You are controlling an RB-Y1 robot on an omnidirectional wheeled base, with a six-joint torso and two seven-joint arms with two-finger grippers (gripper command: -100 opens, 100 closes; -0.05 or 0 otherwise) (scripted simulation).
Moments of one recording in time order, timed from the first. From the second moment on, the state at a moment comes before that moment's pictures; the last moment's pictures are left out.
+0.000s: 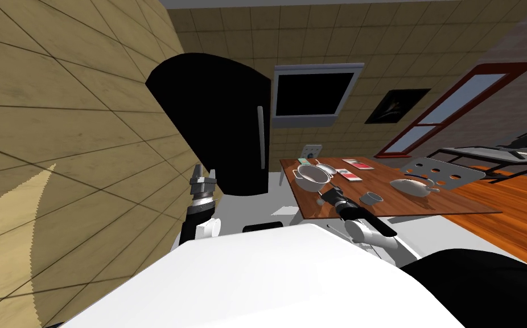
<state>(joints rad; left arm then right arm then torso) 0.50 -0.01 -0.07 -2.23 -0.04 -0.42 0.05 0.66 -0.52 -0.28 -1.92 -0.70 0.11 -0.51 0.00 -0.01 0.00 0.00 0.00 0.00</state>
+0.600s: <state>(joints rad) 0.50 -0.01 -0.07 -2.23 -0.04 -0.42 0.05 0.65 -0.56 -0.34 -1.86 -0.78 0.27 -0.60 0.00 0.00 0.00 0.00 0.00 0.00</state>
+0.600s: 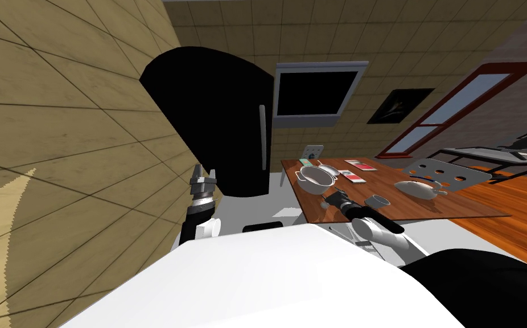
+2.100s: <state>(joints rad) 0.50 -0.01 -0.07 -2.23 -0.04 -0.42 0.05 0.57 -0.62 -0.48 -1.69 -0.93 0.68 -0.85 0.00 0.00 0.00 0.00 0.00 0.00</state>
